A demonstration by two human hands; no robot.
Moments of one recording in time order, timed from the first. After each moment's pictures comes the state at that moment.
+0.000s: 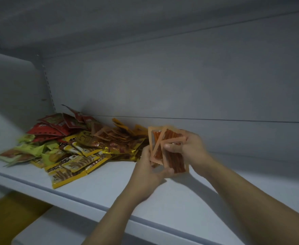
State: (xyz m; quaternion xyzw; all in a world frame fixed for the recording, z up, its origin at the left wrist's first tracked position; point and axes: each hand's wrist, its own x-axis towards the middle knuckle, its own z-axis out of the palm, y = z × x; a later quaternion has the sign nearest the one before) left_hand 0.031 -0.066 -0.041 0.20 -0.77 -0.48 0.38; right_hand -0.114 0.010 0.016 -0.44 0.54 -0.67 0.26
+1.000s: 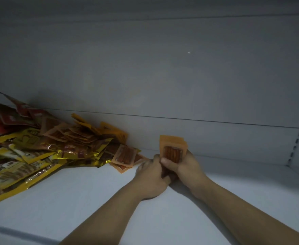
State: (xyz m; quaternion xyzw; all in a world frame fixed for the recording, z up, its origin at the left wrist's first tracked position) left_hand -0.077 -0.067 -0.047 0.21 -0.93 -0.25 0.19; right_hand -0.184 0.023 -0.041 -0.40 0.61 -0.66 0.16
